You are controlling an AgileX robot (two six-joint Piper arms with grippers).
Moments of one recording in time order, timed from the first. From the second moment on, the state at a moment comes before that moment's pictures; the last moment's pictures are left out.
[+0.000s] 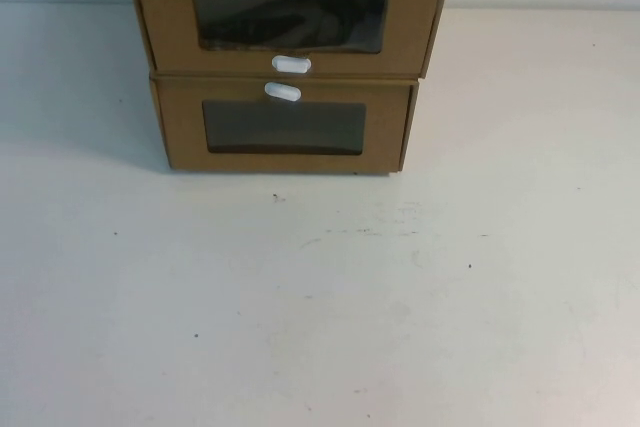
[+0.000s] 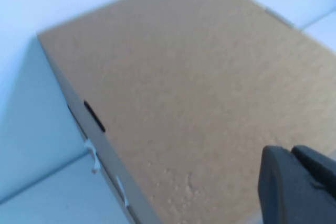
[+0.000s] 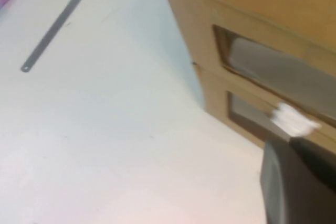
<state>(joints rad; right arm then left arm) 0.44 1.81 -2.15 0.46 1.13 -0.21 -0.16 1.86 -2.53 -0.39 1.27 0.42</state>
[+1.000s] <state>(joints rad) 0.44 0.41 -0.81 0.14 0.81 0.01 -0.16 0.58 -0.91 -0.71 0.48 0.77</state>
